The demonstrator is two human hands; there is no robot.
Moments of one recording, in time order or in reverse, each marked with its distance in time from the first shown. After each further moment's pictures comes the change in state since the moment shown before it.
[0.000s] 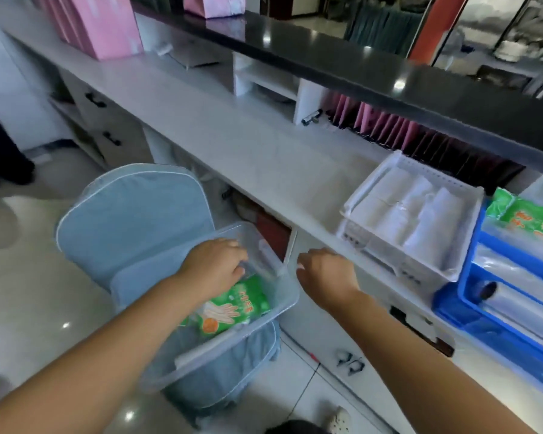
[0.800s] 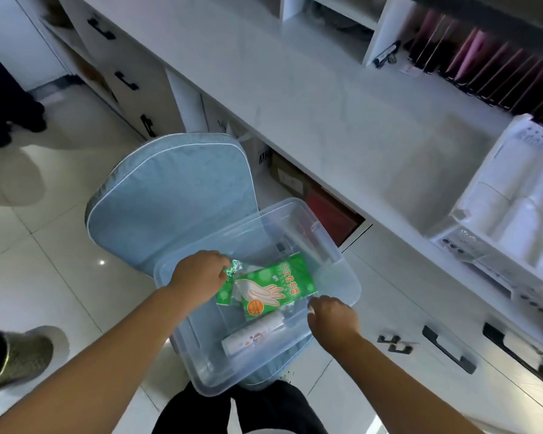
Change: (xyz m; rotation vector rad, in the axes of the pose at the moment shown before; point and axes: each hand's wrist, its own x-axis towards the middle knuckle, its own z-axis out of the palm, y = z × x) left_hand -0.006 -0.194 0.094 -0.121 -0.336 -0.337; right_hand 0.047 -0.093 0.159 0.125 -0.517 0.212
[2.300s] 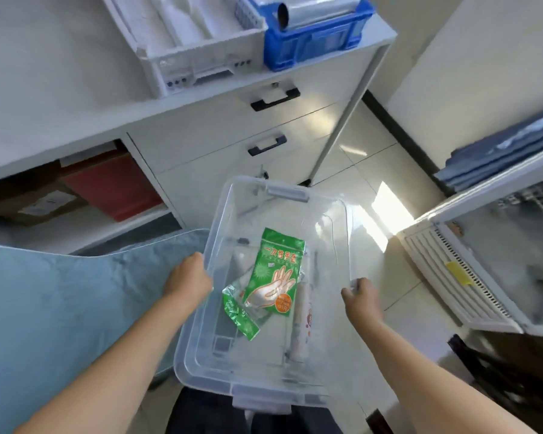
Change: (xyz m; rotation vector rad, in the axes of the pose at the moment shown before) left_hand -0.033 0.092 0.087 0.276 -0.378 0.703; right_hand -0.265 -0.131 0.183 1.084 0.561 1.744
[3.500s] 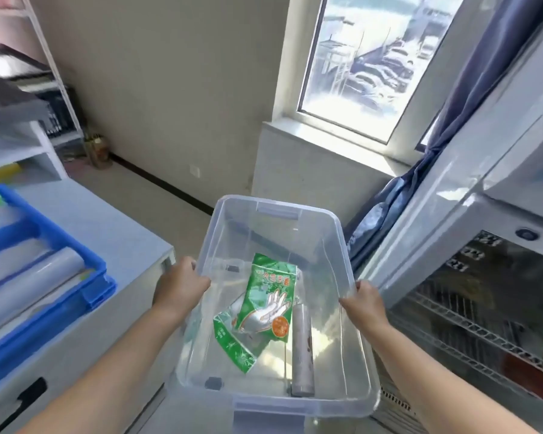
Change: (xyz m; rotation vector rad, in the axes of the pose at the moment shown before) left_hand 0.241 0.624 -0.117 -0.217 0.170 0.559; right_hand 0.405 -0.043 -0.415 0.257 0.407 0.107
